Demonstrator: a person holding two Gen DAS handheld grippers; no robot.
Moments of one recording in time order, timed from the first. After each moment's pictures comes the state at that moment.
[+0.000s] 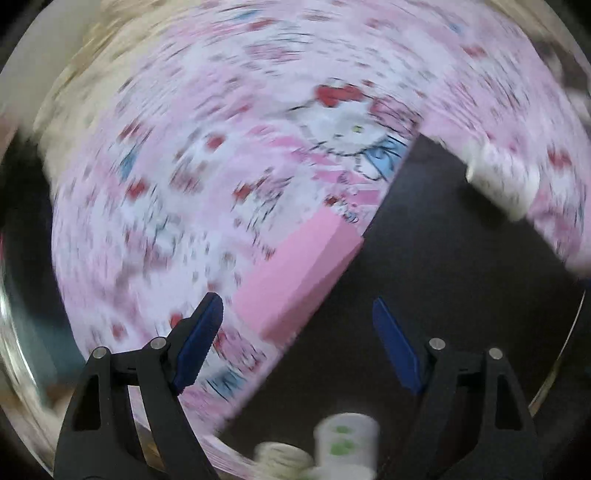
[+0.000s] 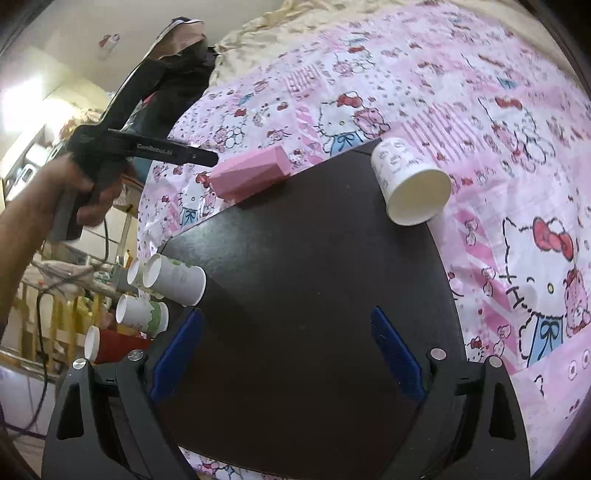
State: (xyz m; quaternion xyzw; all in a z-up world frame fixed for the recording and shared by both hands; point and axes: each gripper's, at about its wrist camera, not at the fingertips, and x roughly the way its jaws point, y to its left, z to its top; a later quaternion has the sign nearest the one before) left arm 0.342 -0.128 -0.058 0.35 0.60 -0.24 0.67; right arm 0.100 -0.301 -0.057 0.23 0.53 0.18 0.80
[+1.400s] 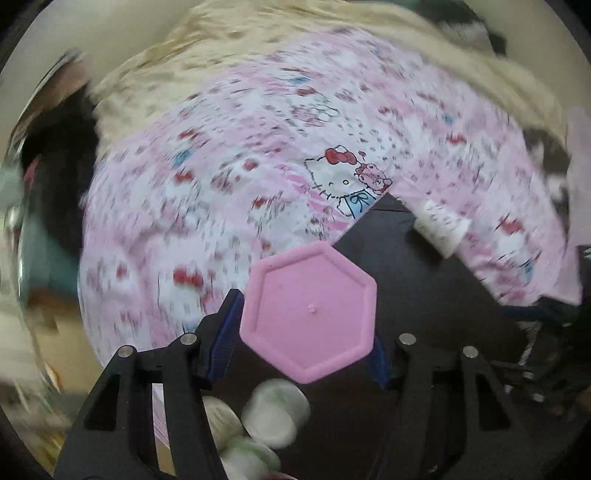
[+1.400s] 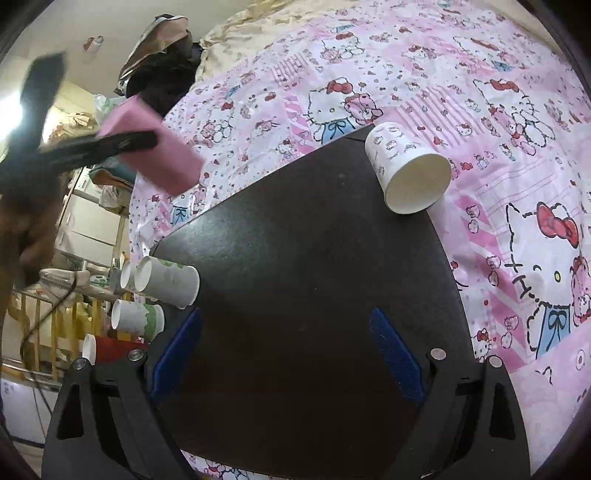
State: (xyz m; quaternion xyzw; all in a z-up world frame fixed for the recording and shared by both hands) left arm 0.241 -0.086 0.048 0.17 0.54 -0.17 0.80; right arm 0.101 -0.294 -0.065 0.23 0.55 0.16 0.79
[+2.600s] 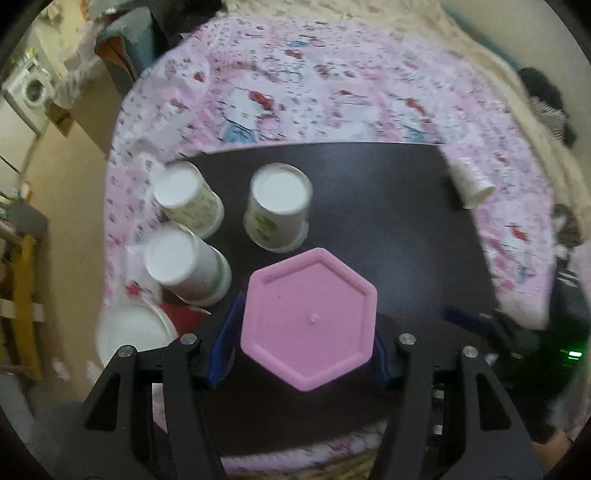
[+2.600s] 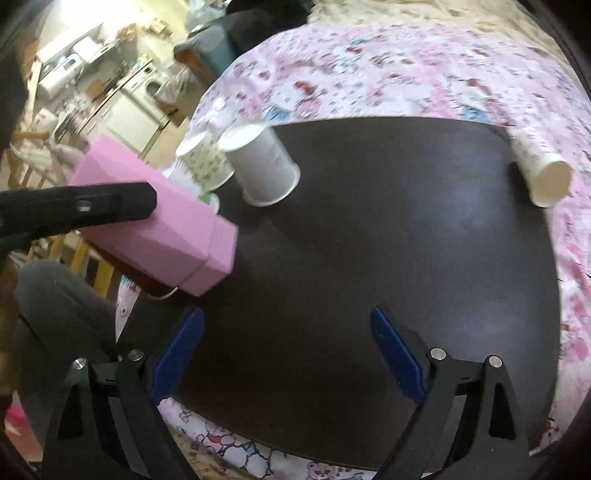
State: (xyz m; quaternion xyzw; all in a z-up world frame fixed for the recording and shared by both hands) left arm 0.084 0.013 -0.007 -0.02 0.59 -0.01 0.81; right arm 0.027 -0.155 -0.077 0.07 0.54 0.27 0.79
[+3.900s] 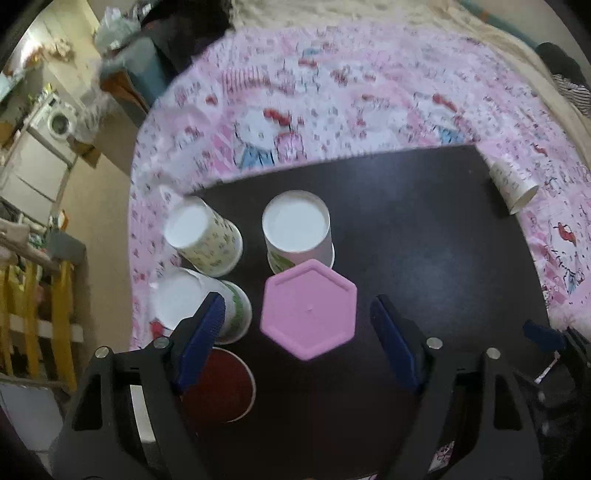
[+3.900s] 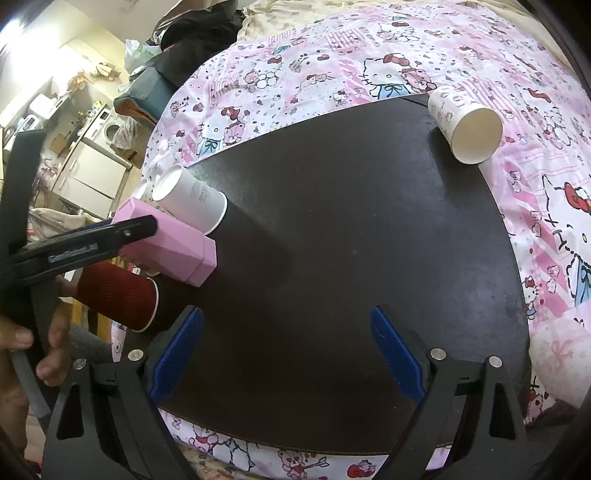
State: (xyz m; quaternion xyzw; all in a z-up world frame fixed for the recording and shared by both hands) left arm 0.102 -0.008 -0.018 0.06 0.56 0.04 0.83; right arm 0.040 -0.223 -0.079 0.15 0.56 0.20 0.79
